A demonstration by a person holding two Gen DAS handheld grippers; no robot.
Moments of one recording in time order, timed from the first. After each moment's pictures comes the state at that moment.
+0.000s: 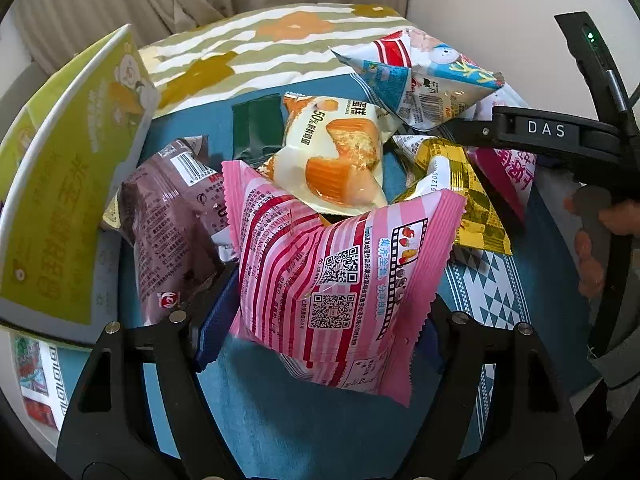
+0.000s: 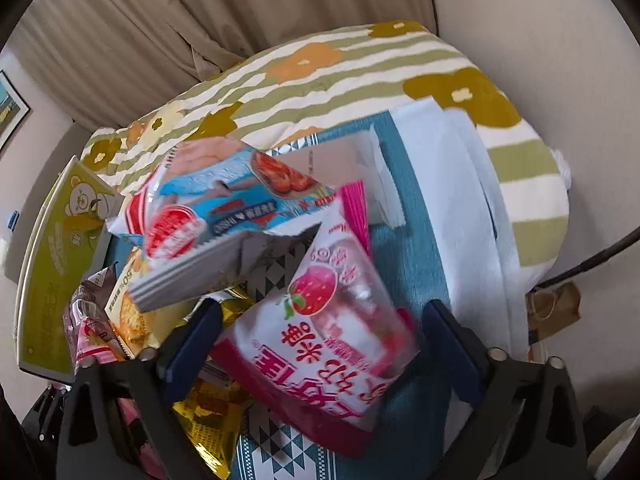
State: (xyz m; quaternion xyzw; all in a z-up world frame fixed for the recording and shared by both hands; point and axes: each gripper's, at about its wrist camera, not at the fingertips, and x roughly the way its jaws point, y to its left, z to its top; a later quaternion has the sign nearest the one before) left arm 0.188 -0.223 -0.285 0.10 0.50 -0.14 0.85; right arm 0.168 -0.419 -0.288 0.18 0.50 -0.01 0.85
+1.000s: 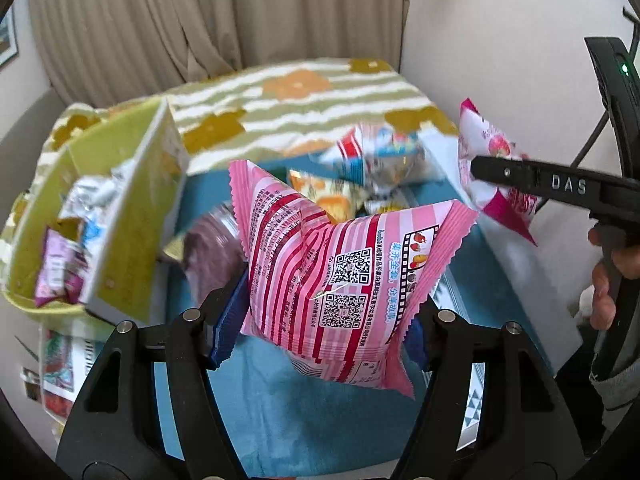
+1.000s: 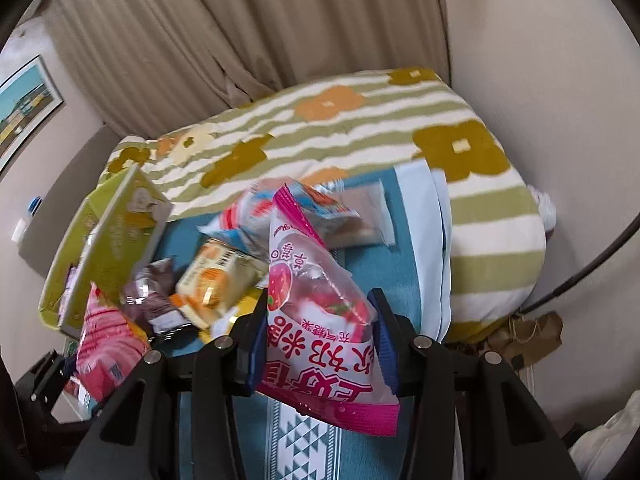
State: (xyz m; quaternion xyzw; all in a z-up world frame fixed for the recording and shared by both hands) left arm 0.131 -0.219 -0.188 0.08 0.41 -0.13 0.90; right arm 0.101 -0.406 -0.193 0.13 0.43 0.02 0.89
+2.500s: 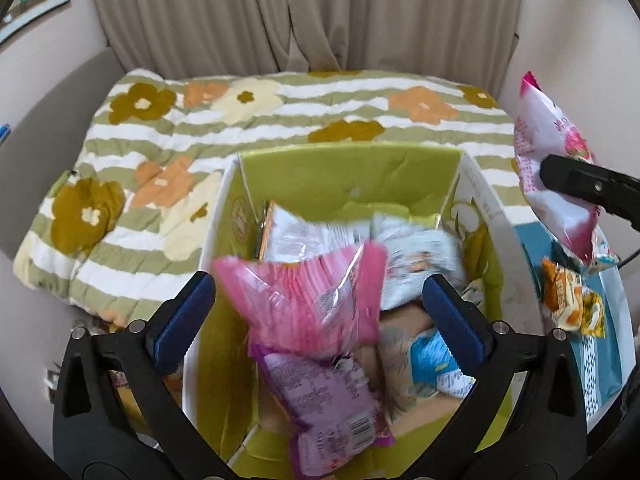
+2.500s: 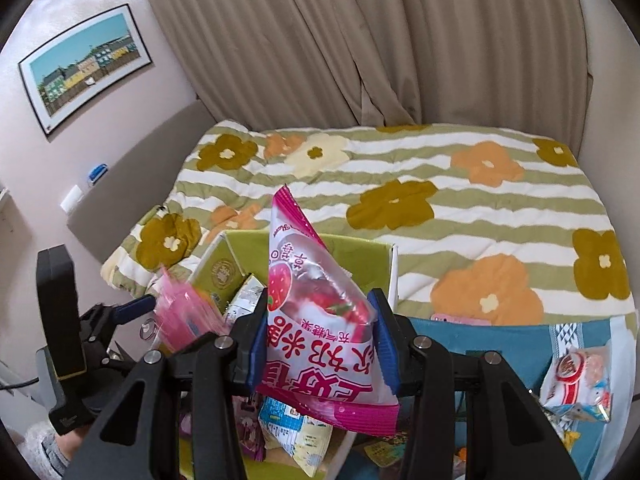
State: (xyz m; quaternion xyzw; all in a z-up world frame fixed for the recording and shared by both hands) left arm 0.335 0.101 -0.165 0.04 0.45 -0.06 0.89; right arm 0.271 -0.106 -0.115 0.08 0.41 0.15 0.90
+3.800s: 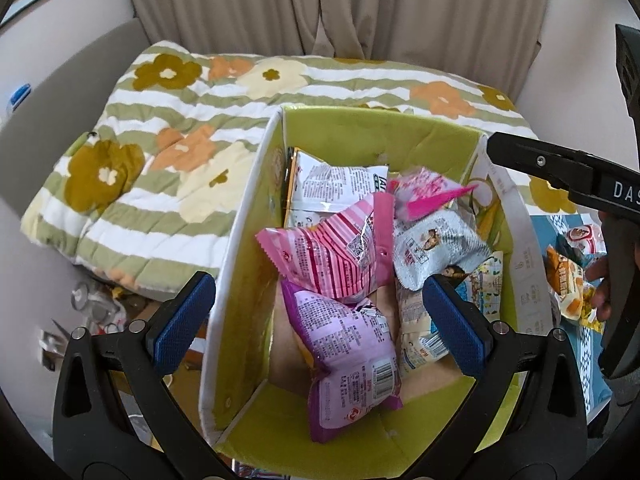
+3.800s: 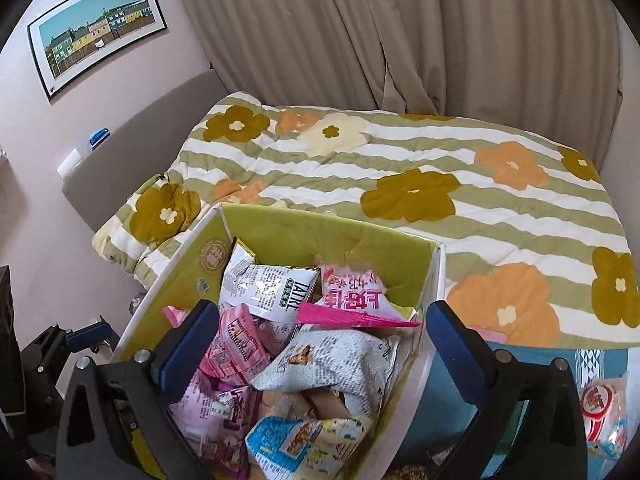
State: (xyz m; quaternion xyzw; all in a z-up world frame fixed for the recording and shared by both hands) left arm 0.292 0.124 -0.164 0.01 0.46 -0.02 0.89; right arm 0.301 -0.071 -0.146 0.04 0.42 0.18 0.89
